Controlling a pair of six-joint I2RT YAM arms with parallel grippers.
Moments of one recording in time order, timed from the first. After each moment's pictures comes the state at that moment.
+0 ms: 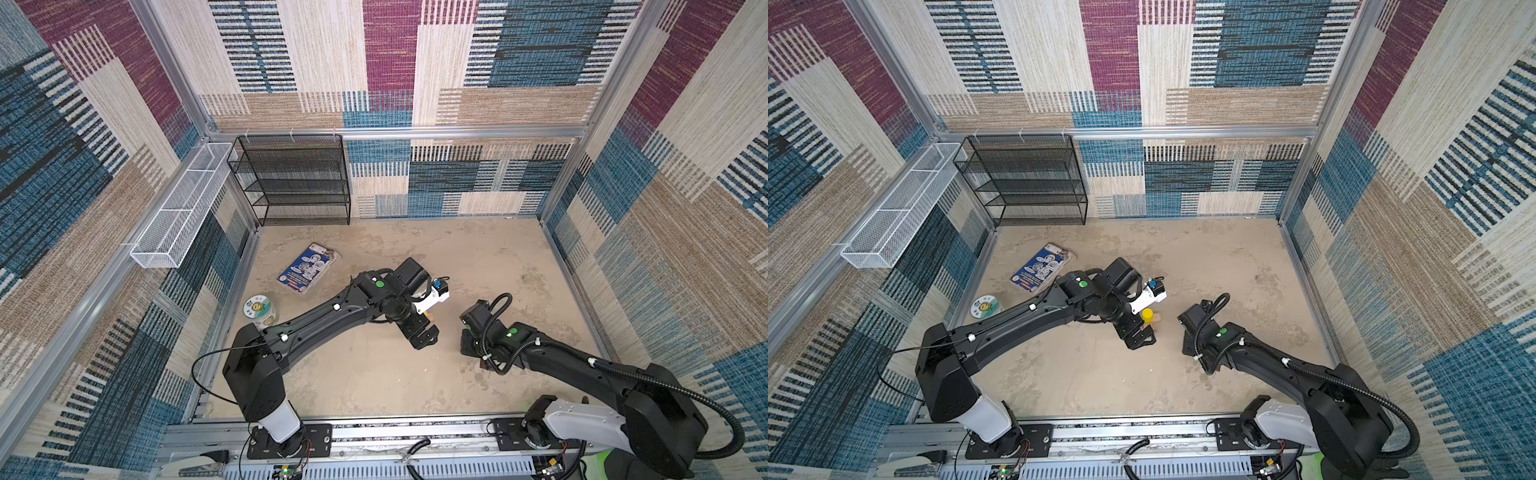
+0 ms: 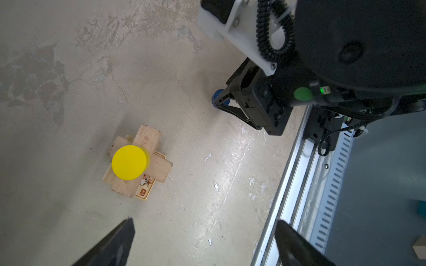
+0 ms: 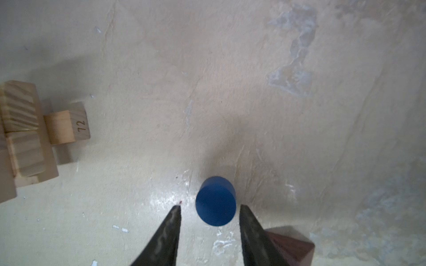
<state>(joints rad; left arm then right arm) -0.89 1.64 1.45 -0.90 0.27 0.11 0.66 1.19 0.59 -0.57 0.18 0.79</state>
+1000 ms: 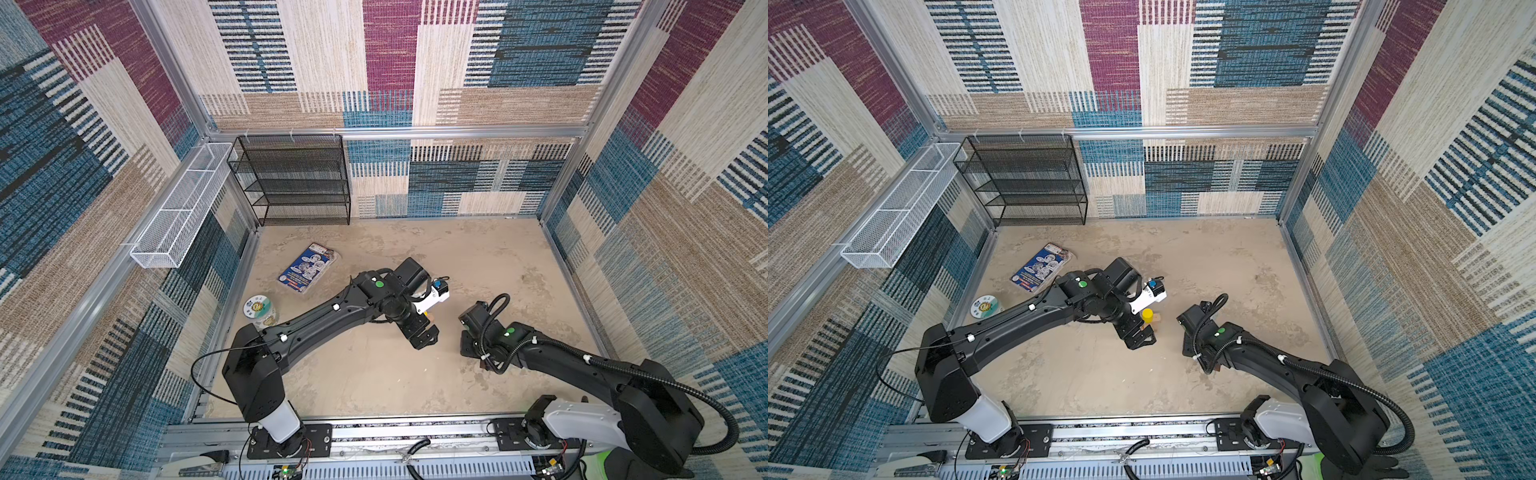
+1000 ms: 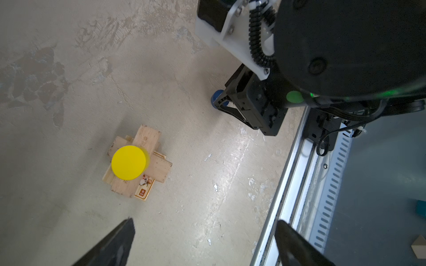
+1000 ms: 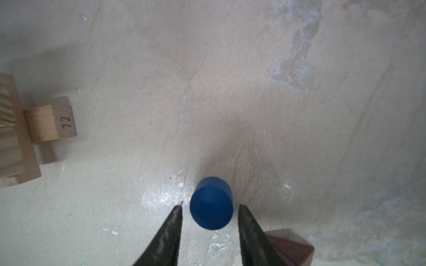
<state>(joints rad) -0.89 1.64 1.45 -0.90 0.27 0.11 0.66 1.22 0.59 -0.57 0.18 0.77</state>
